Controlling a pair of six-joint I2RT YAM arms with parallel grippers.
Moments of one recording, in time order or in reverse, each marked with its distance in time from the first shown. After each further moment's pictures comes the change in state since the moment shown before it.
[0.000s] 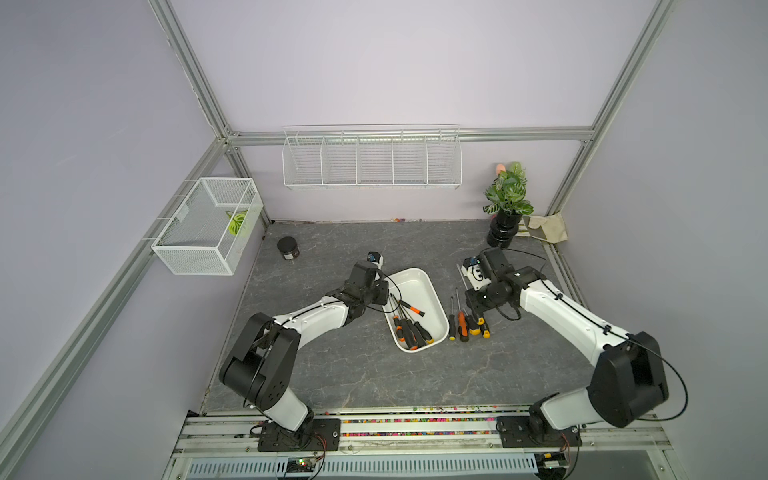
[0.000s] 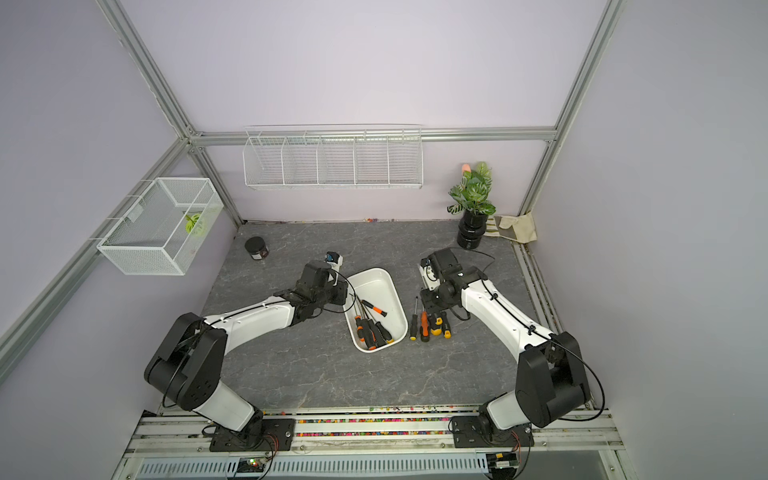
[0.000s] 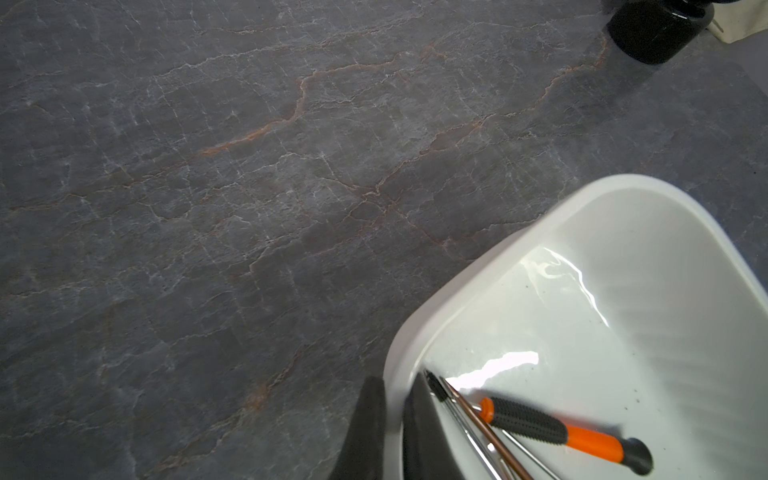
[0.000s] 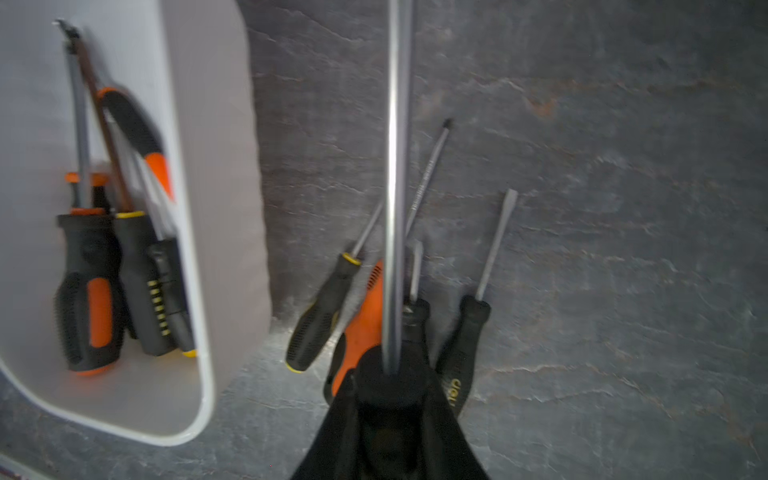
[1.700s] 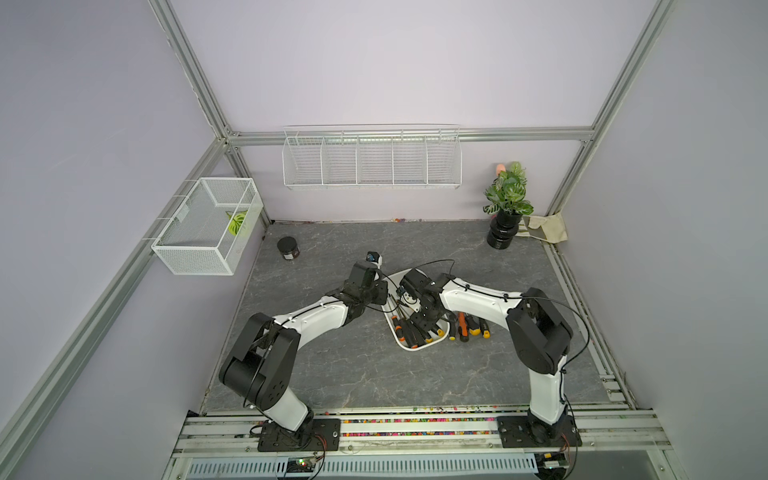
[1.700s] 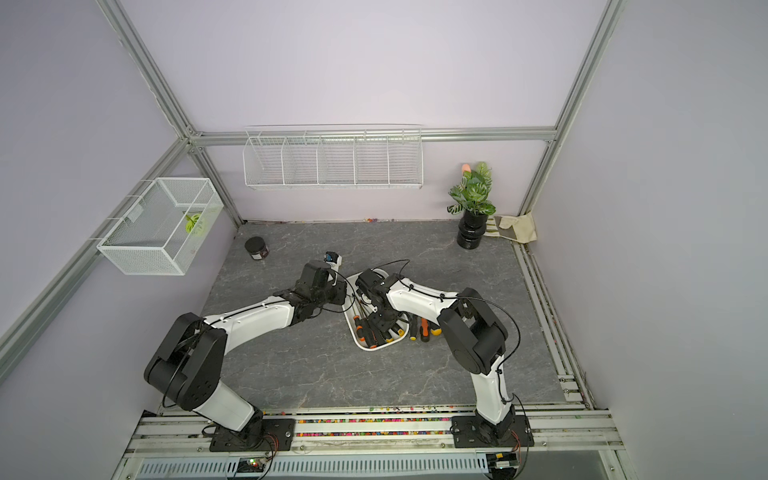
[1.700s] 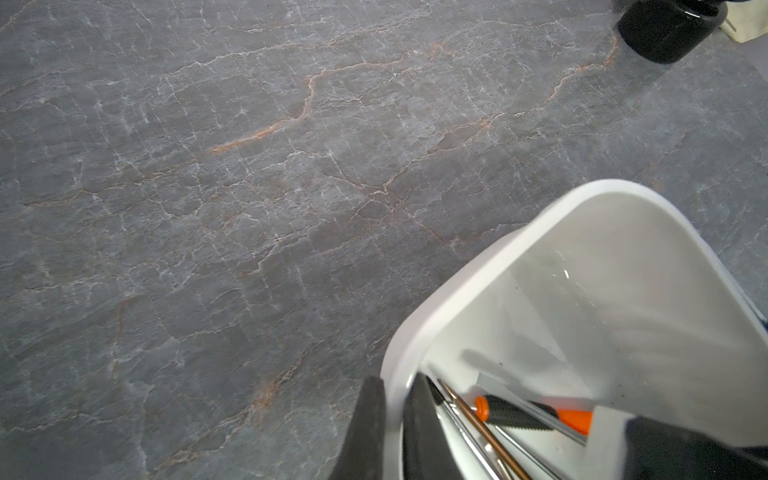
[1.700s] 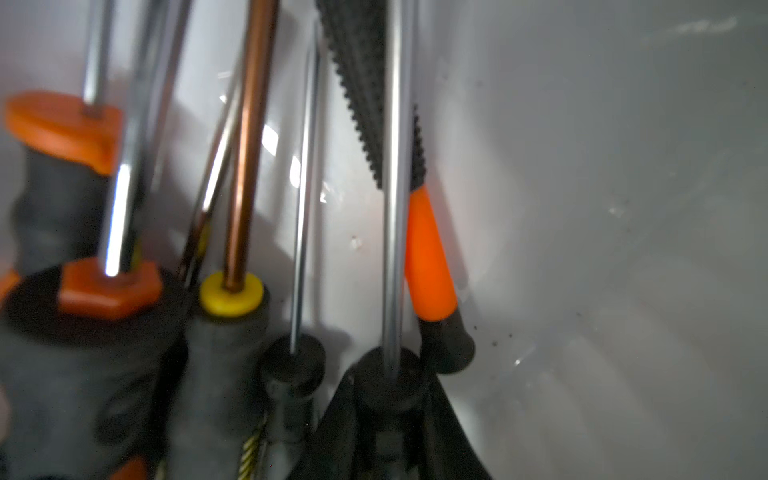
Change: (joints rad) left arm 0.002 0.000 0.000 -0.005 -0.010 -0.001; right arm 0.429 0.507 0.301 -0.014 0.169 -0.107
